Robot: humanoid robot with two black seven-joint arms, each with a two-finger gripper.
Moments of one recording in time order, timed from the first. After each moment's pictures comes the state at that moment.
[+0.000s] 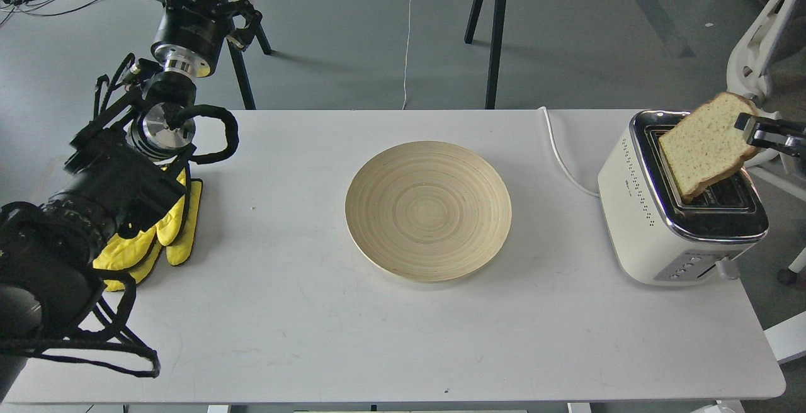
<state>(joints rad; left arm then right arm) -1.03 0.14 -0.66 -0.32 -0.26 -0.49 -0.39 1.11 -1.28 -0.03 1.50 -1.18 0.02 -0.04</state>
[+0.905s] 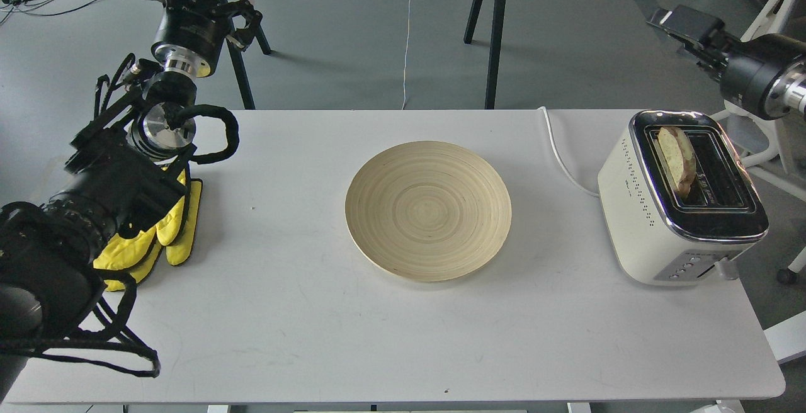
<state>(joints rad) -1.03 0.14 -0.66 -0.32 -0.26 -0.49 -0.39 1.09 -0.93 0.35 1.44 -0.61 -0.04 -0.01</state>
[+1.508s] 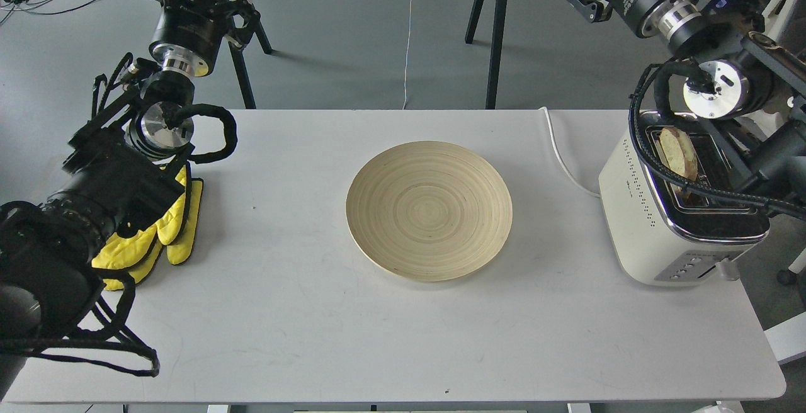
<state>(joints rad) -1.03 0.14 -0.66 -0.32 -0.26 -0.49 -0.39 0.95 -0.42 0.84 0.96 -0.13 0.17 0.19</state>
